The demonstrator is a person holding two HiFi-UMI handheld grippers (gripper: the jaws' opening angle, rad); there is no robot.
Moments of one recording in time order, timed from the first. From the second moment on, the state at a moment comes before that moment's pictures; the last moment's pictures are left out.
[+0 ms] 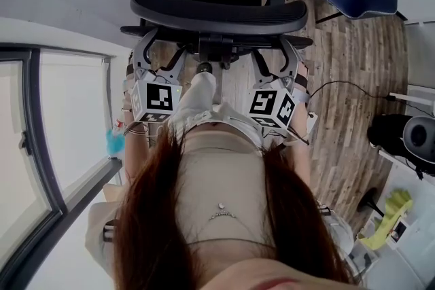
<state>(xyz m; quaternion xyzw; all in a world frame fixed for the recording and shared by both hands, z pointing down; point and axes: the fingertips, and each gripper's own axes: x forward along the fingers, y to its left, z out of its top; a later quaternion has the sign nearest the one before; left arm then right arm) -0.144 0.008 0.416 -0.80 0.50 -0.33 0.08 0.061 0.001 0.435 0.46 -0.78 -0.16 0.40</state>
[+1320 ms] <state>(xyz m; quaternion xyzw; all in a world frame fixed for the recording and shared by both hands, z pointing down) -0.139 -0.048 0.416 -0.81 0.48 -0.34 0.07 0.066 -0.051 0.436 0.47 -0.77 -0.14 0.42</state>
